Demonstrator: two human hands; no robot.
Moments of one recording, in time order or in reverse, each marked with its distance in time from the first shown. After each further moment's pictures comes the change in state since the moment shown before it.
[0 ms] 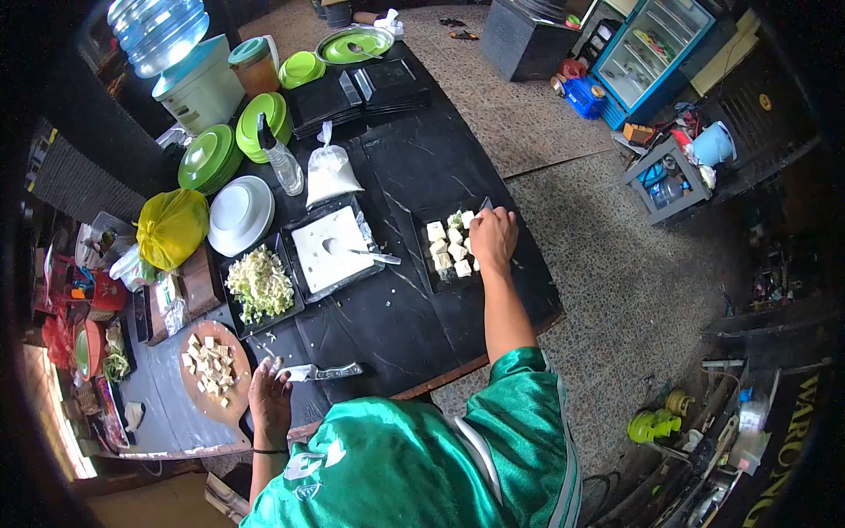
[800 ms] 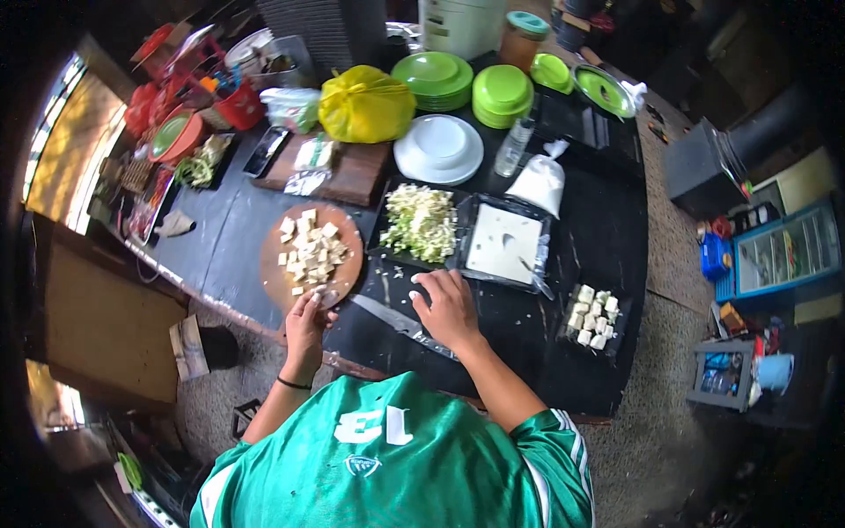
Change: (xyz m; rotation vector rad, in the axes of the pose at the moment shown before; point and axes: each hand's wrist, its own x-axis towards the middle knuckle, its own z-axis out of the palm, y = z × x) left_hand -0.015 0.018 -0.096 0.040 0.230 0.371; right_hand -0.217 -0.282 -0.039 0.721 -0.521 -1.009
